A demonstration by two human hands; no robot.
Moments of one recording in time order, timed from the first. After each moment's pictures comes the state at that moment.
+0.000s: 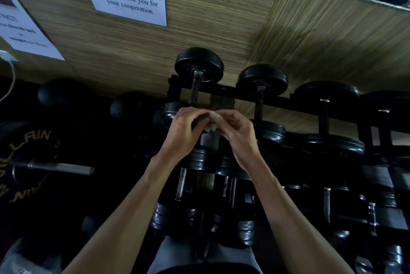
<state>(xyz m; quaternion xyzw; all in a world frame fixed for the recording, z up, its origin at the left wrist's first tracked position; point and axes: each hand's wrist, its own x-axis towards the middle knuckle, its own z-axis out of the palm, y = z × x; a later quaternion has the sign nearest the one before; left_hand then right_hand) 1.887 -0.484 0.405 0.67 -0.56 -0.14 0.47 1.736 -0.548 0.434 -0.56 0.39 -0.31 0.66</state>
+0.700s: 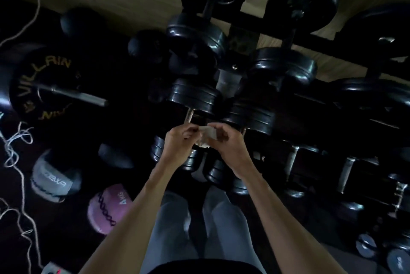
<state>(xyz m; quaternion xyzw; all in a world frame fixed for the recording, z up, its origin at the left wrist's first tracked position) 1.769 -0.352 0.291 0.80 -0.24 -0.37 0.41 1.638 -0.450 0.296 -0.59 0.43 -0.09 0.68</state>
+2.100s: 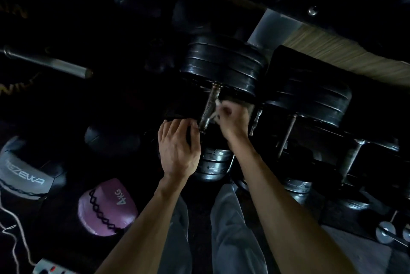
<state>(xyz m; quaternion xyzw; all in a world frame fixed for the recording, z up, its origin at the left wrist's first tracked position) 1.812 -0.309 0.103 0.90 -0.30 -0.13 0.30 1.754 -0.446 0.078 -0.64 0.58 -0.09 0.50</state>
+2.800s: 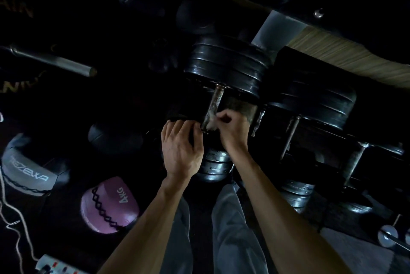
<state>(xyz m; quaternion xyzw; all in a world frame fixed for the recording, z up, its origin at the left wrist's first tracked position) 1.813 -0.309 0.104 0.90 -0.29 -0.14 0.29 1.746 -0.425 0.101 -0.65 0.55 -0.08 0.52</state>
